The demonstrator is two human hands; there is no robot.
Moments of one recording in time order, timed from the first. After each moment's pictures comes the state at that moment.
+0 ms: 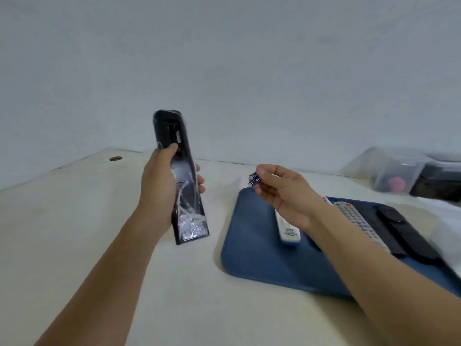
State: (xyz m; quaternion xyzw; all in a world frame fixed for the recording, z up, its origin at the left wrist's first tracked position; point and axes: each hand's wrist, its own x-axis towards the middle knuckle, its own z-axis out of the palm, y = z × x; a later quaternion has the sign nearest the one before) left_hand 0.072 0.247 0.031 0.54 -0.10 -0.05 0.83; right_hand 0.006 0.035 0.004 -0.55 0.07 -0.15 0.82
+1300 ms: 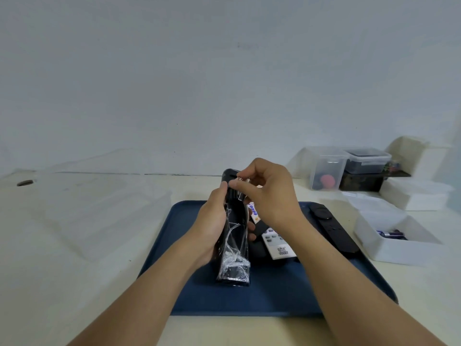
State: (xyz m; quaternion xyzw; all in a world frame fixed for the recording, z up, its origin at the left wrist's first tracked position) left_hand 0.007 0.074 -0.012 0.59 -0.20 -0.34 0.70; right_hand -0.047 -0.045 0.006 -0.79 0.08 -0.41 0.46
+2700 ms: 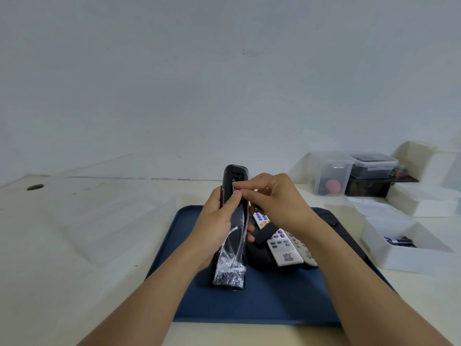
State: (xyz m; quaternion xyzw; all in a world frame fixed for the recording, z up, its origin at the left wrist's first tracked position) left_hand 0.014 0.076 -0.017 0.58 -0.30 -0.22 0.73; right_hand -0.051 -0.057 0.007 -0.78 0.02 -0.30 0.55
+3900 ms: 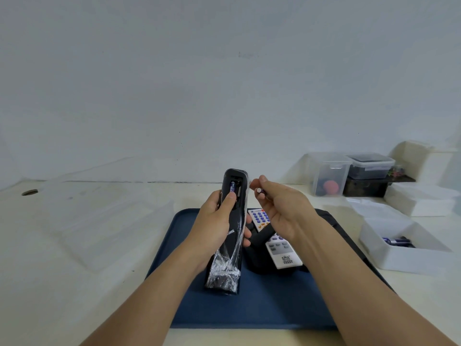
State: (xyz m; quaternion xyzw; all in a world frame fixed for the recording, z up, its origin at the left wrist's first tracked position) left_hand 0.014 0.076 -0.010 0.61 -0.28 -0.24 0.70; right_hand -0.044 -0.061 0.004 -0.43 0.18 -0.29 0.84
